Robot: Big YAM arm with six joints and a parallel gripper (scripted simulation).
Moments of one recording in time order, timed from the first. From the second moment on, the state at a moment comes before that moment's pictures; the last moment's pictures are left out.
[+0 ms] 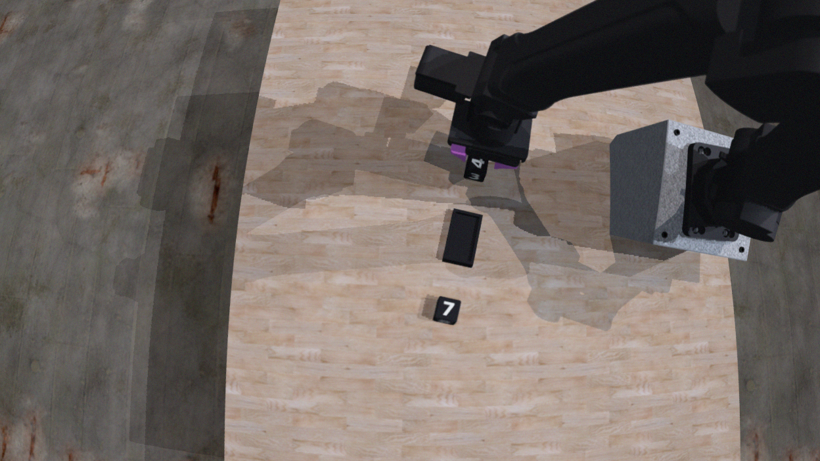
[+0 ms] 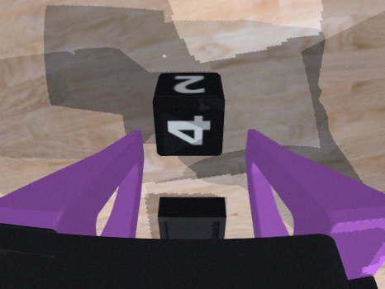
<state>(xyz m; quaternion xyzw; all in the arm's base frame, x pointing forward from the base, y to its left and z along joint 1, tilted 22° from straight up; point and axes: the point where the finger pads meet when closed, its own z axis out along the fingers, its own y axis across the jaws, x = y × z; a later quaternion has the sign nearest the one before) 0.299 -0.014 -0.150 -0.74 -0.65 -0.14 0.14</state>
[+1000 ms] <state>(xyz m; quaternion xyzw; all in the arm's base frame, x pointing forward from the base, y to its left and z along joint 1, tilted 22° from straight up) 0.298 -0.003 -0.176 -0.74 -0.65 -0.14 0.14</state>
